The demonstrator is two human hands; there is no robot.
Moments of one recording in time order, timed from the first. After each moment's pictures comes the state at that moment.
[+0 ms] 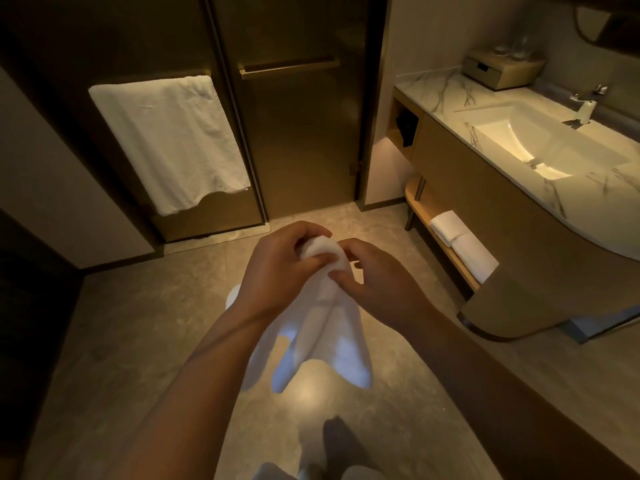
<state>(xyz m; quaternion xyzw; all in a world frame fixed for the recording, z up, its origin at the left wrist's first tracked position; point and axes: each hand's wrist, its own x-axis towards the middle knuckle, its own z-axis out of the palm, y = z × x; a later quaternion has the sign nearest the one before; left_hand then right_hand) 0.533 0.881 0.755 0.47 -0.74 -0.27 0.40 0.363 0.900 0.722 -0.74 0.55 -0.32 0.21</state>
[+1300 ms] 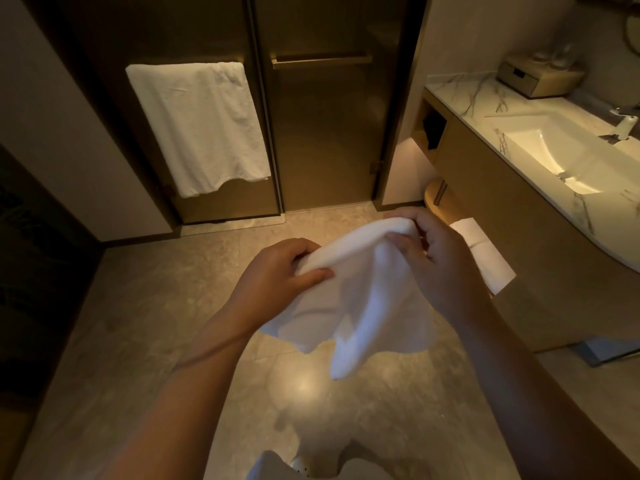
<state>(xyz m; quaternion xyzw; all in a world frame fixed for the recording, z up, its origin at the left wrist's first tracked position) 0.572 0.904 0.741 0.52 -0.76 -0.25 0.29 0.346 0.926 0.772 -0.69 0.53 -0.44 0.21</state>
